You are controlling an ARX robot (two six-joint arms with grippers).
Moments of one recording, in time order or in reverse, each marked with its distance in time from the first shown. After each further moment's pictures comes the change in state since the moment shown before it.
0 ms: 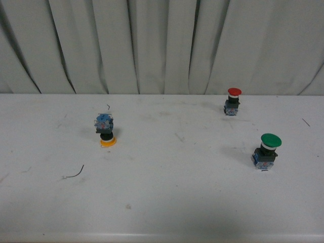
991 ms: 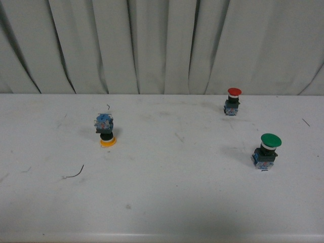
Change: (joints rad) left arm 0.000 0.000 0.000 0.000 0.000 0.000; right arm 0.000 0.000 0.000 0.000 0.000 0.000
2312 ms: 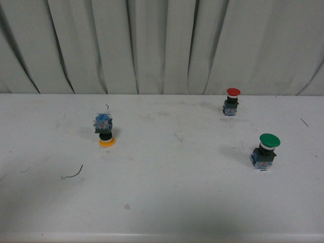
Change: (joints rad) left arm 0.159 0.746 0.300 0.290 -0.073 -0.211; right arm 0.005 0.000 0.000 0.001 0.000 0.000
